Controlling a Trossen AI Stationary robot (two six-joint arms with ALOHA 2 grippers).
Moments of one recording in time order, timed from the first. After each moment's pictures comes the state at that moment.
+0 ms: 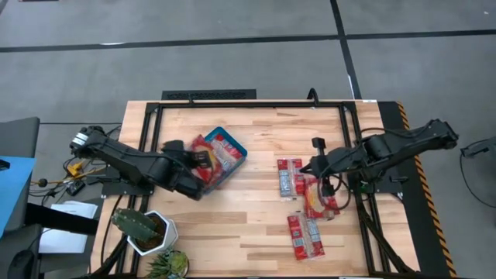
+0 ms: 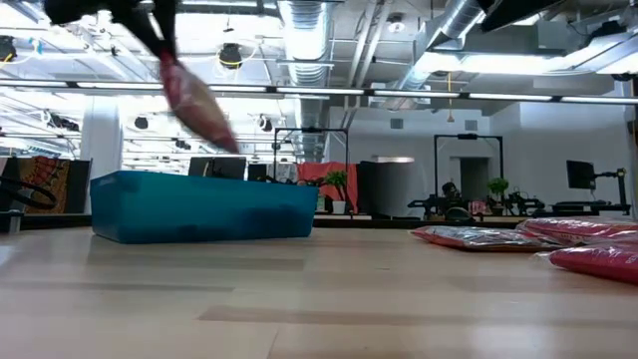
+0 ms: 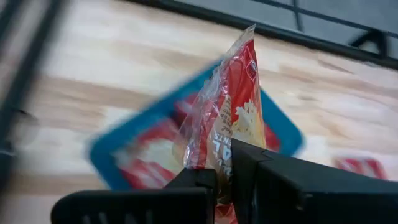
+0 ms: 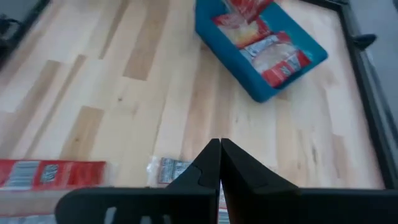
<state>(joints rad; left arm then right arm) -0.37 1.42 1.32 -1.41 -0.82 -2.05 0.28 0.98 0.99 -0.72 0.26 -0.03</state>
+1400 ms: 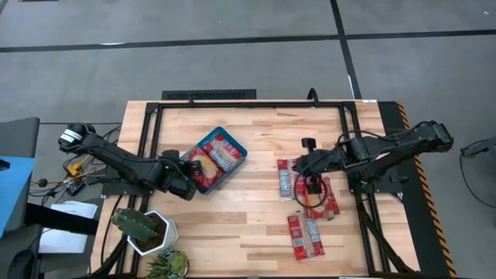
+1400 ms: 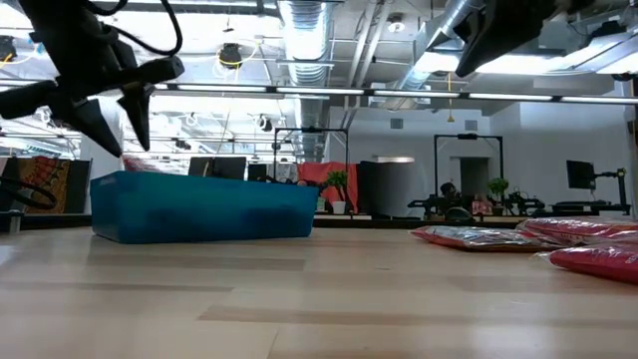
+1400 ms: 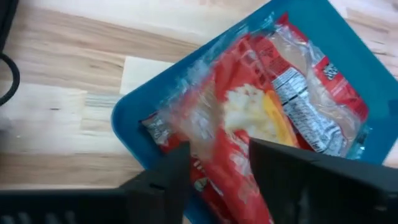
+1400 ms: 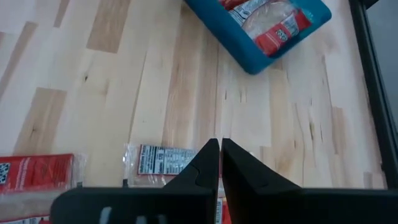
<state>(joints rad) -0.37 1.23 0.79 -0.98 -0.69 -2.01 0.20 1.13 0.99 -0.71 0.26 -0.03</state>
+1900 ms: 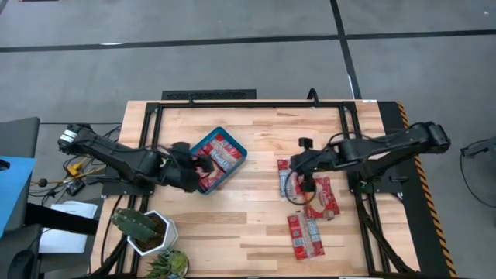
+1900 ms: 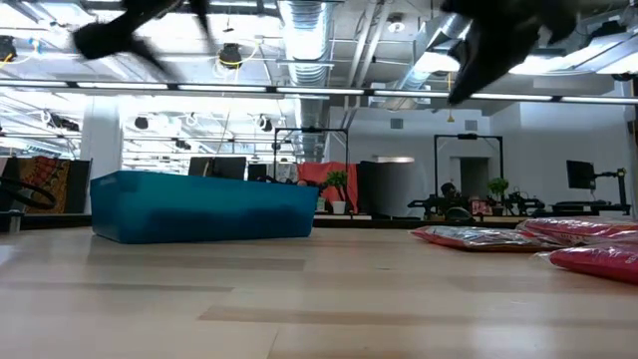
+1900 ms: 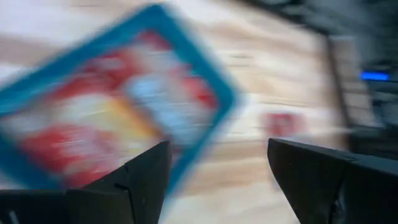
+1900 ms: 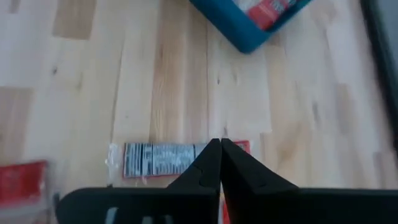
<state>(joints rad) -0.33 1.23 1.06 -0.82 -0.77 -1.74 0.15 1.20 0.93 -0.65 0.27 0.02</state>
